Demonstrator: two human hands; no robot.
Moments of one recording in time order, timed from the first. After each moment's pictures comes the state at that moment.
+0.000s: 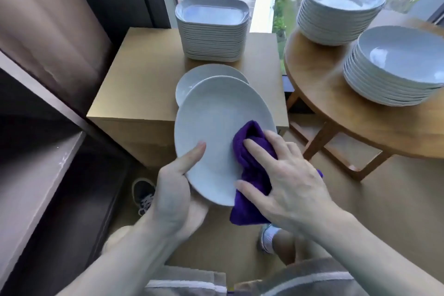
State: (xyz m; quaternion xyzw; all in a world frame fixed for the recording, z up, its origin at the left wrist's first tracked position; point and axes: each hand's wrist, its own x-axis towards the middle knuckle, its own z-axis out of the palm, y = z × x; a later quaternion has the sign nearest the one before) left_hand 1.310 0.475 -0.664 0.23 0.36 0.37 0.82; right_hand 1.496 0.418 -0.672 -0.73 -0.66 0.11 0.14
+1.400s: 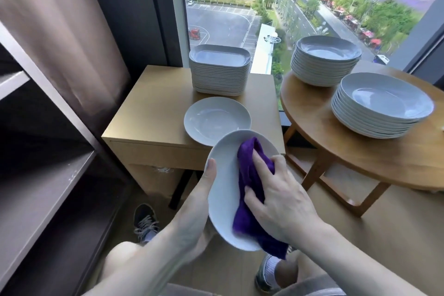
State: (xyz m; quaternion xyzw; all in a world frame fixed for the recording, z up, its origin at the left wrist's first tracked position) left_hand 1.314 0.461 -0.674 0.37 0.37 0.29 0.80; right_hand 1.492 0.417 -0.686 -0.72 -0.66 0.10 0.19
